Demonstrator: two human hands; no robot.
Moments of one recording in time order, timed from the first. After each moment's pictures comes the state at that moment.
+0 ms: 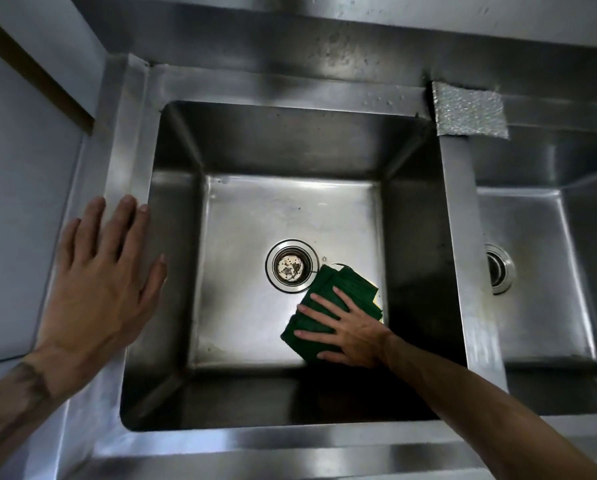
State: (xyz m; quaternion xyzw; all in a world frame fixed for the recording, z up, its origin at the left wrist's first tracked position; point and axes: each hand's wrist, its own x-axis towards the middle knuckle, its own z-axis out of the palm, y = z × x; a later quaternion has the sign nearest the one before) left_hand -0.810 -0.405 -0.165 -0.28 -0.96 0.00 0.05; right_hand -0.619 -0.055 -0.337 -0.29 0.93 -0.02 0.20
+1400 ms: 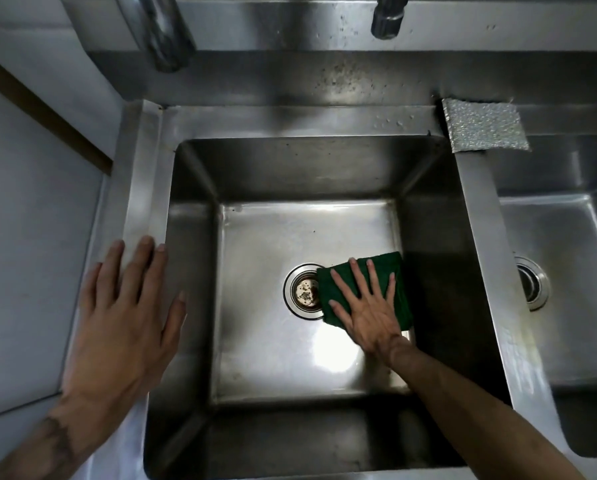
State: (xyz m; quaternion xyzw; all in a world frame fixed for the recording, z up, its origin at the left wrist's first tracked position) left_hand -0.810 -0.402 -0.162 -0.26 -0.96 0.00 0.03; right_hand -0.674 -0.061 -0.352 0.13 0.98 -0.06 0.16
